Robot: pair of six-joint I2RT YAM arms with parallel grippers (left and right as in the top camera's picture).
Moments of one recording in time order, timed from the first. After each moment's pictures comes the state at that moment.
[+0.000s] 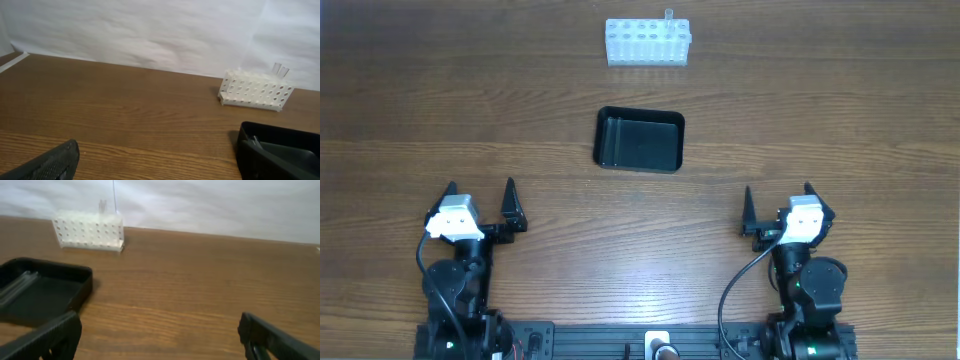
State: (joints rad) left arm 0.05 0.01 0.01 -0.07 0.01 -0.13; right arm 0.07 0.01 0.08 -0.23 0.02 -0.06
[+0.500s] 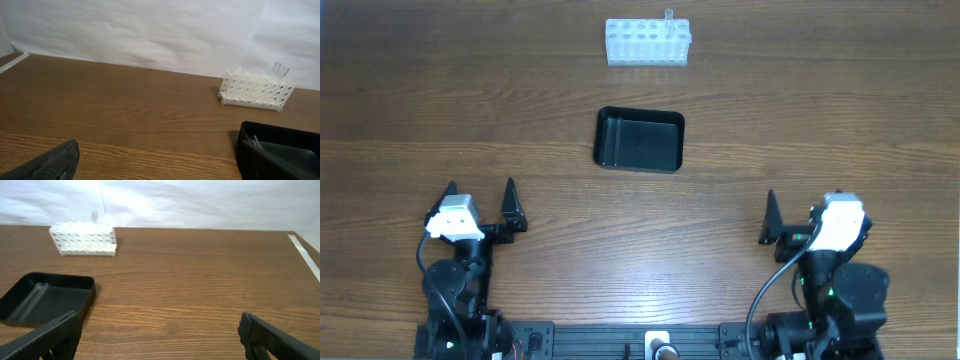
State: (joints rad) left arm 0.05 0.01 0.01 -0.07 0.01 -0.12; right arm 0.07 0.21 0.53 -0.58 0.09 0.01
